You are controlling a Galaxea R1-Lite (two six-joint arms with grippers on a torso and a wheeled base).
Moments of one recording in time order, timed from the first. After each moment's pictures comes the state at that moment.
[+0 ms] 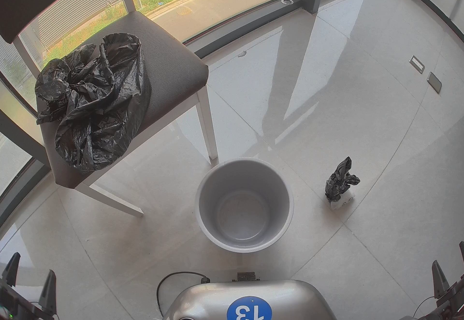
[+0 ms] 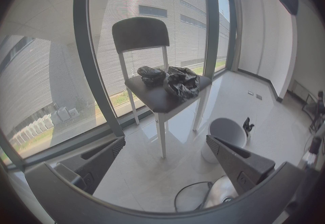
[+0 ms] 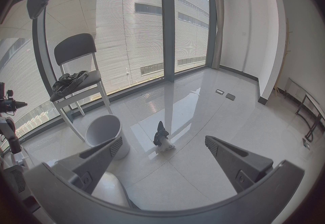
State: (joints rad) left arm 0.00 0.05 -0.05 -0.01 0.00 0.02; right arm 0.00 0.02 -0.02 0.00 0.01 0.01
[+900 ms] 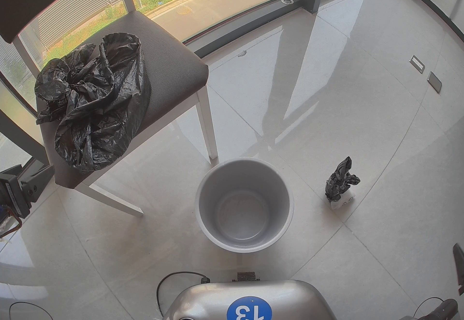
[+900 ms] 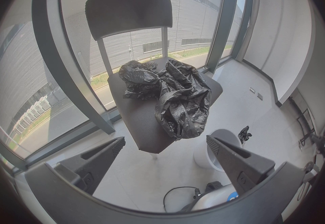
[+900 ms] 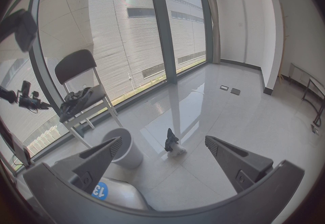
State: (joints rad) left arm -0.07 0.85 -0.63 0.02 0.03 -0.06; right arm 0.02 0.13 -0.24 0.11 0.05 0.14
